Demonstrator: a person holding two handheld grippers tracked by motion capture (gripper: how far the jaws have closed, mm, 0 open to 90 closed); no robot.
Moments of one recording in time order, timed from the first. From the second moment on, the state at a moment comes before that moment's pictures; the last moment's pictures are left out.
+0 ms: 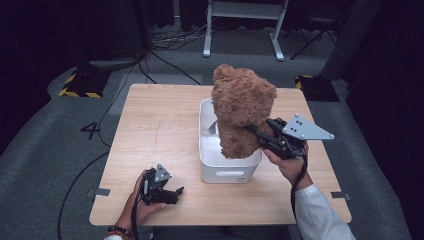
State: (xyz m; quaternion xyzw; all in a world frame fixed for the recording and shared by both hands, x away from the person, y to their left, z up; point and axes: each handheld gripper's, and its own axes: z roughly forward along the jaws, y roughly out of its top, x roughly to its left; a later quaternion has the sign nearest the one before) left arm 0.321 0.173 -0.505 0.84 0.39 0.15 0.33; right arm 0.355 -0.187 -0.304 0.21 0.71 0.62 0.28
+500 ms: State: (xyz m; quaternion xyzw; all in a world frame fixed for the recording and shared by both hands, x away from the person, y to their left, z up) left arm 0.320 0.173 -0.505 0.84 0.39 0.15 0.33; right arm 0.364 -0.165 -0.326 0.21 0.73 0.61 0.24
